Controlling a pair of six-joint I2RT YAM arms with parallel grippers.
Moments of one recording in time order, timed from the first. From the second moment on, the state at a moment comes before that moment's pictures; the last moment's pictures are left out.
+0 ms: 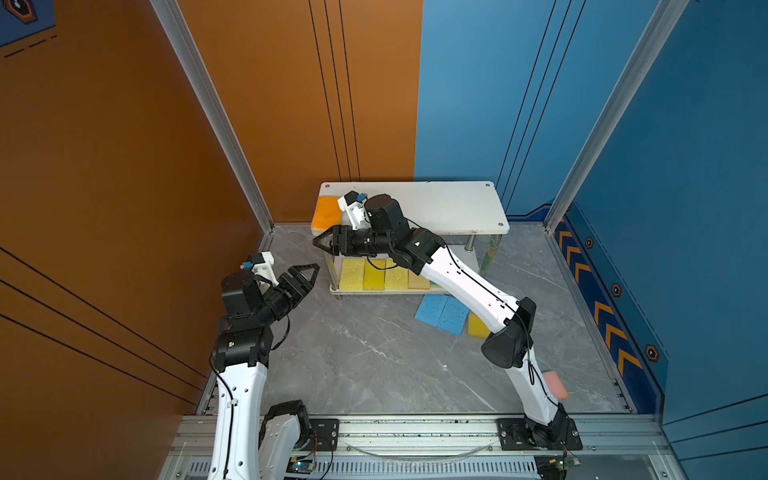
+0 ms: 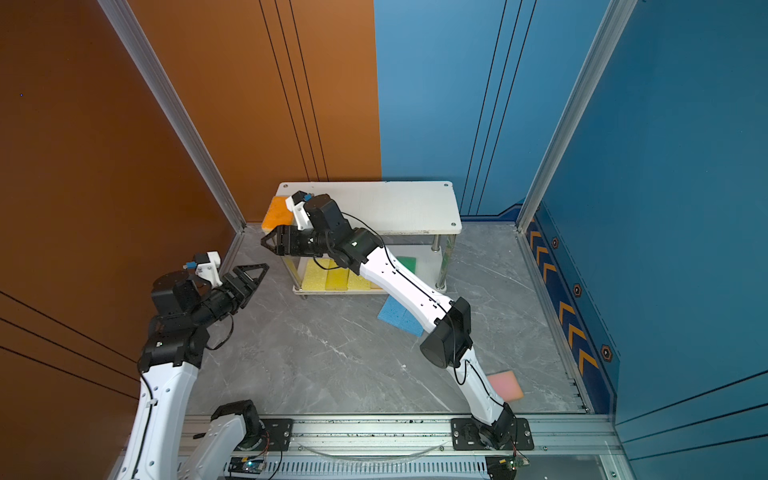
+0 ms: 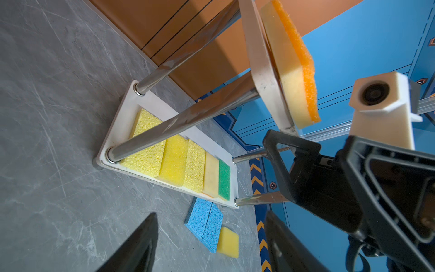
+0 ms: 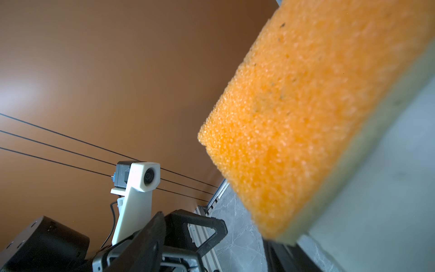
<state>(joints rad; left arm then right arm) 0.21 0.79 0.87 -0.45 0.60 -0.81 0.89 2.22 2.45 -0.55 -0.41 0.74</state>
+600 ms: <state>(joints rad) 0.21 0.79 0.87 -0.45 0.62 -0.81 0.88 2.22 2.49 -0.55 -0.41 0.76</state>
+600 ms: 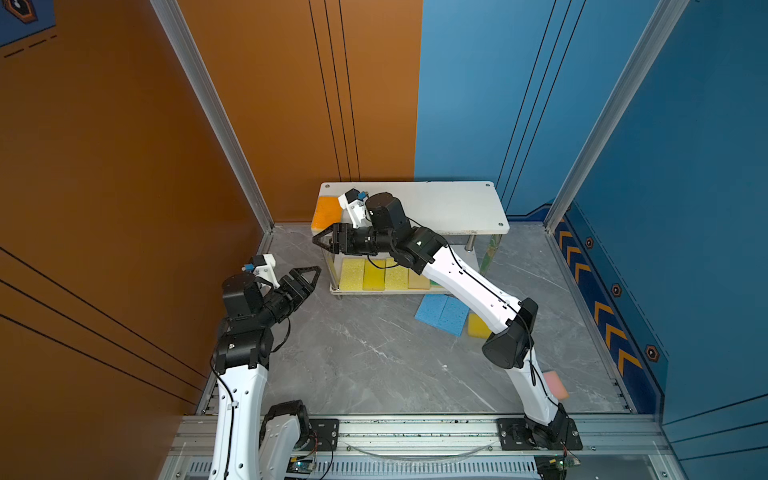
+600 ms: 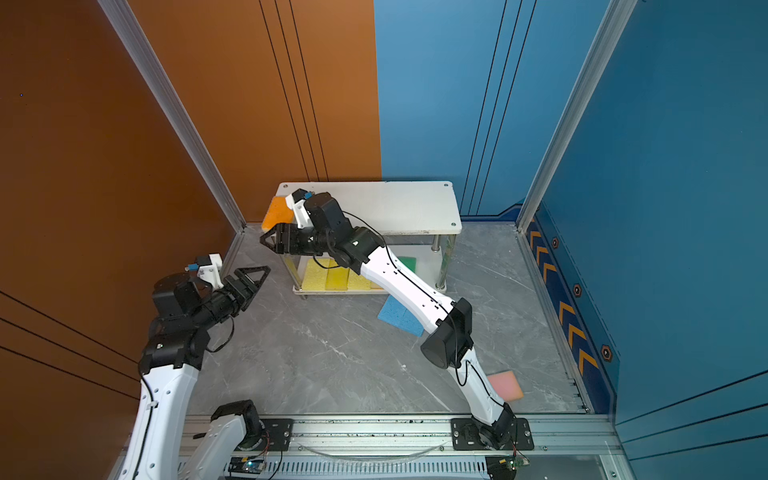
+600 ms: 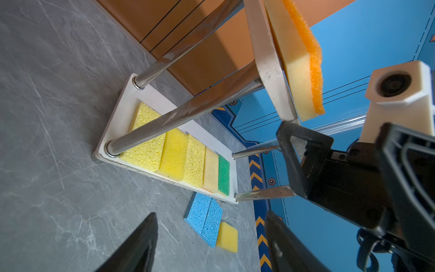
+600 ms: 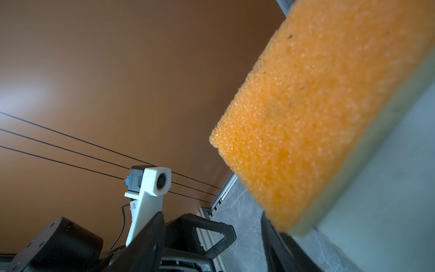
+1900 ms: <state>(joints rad) 0.00 0.68 0.65 -0.48 0.65 -0.84 0.93 1.47 1.42 -0.56 -0.17 0.68</state>
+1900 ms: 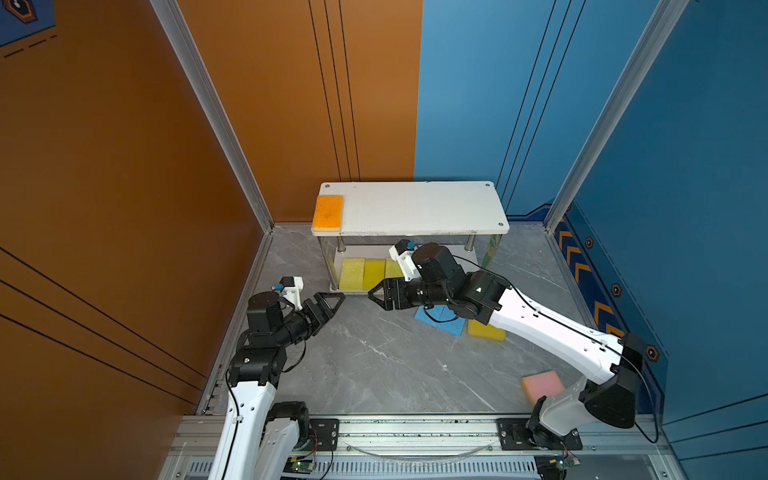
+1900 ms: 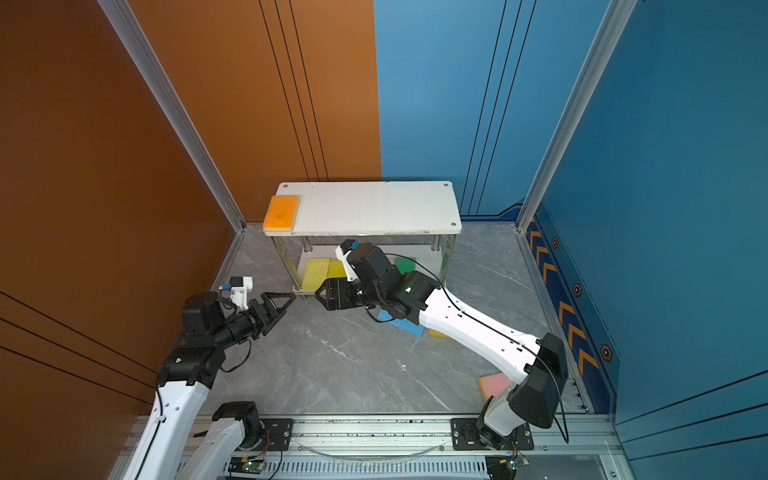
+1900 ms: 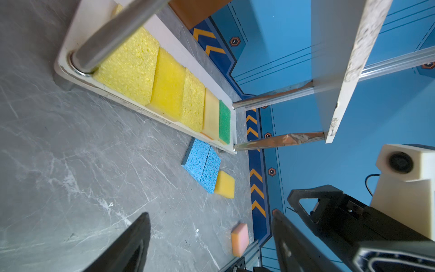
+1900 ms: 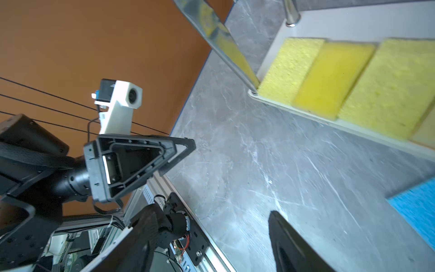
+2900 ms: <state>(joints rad) -0.41 0.94 0.52 -0.18 0.41 -0.89 0.21 1.18 0.74 -0.58 -0.04 0.77</state>
